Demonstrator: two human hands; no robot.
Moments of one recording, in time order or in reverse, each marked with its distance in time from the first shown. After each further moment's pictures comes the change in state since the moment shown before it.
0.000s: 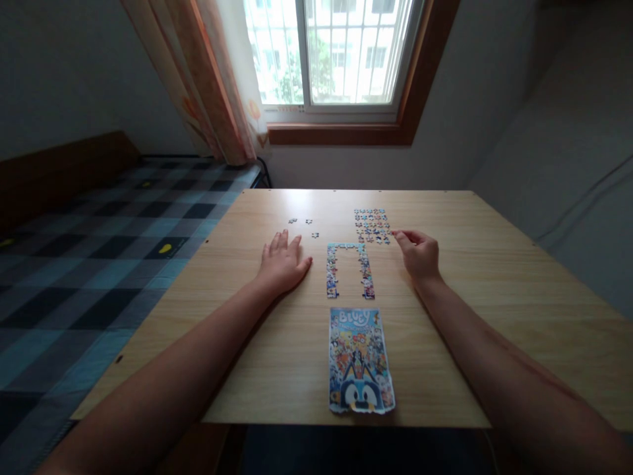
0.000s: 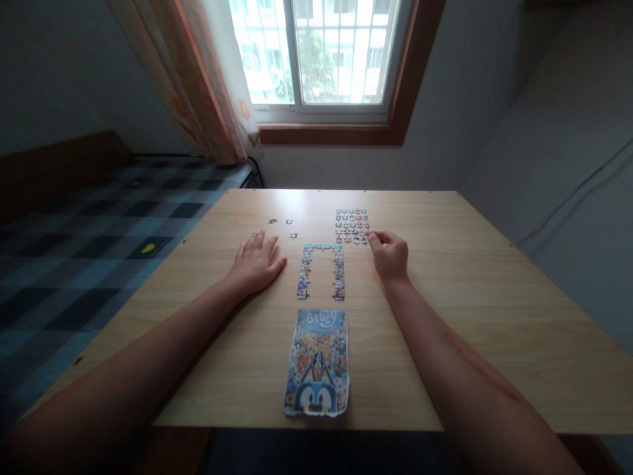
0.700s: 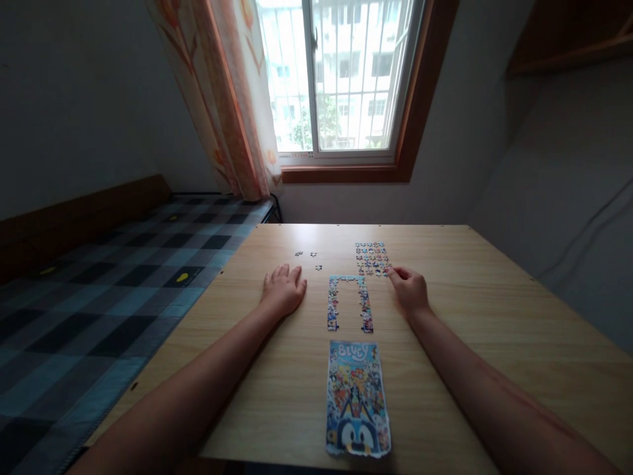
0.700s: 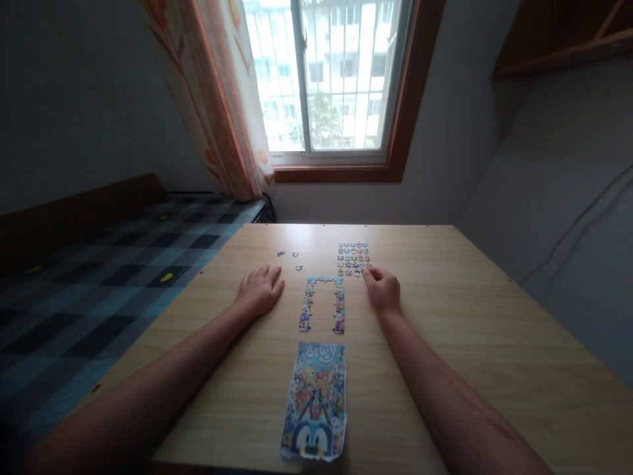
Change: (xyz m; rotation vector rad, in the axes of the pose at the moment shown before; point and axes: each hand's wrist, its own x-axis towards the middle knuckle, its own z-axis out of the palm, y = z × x) left_hand 0.009 -0.015 0.001 0.087 0.087 -0.065; right_hand -0.003 0.010 0.011 -0.044 -0.115 0.100
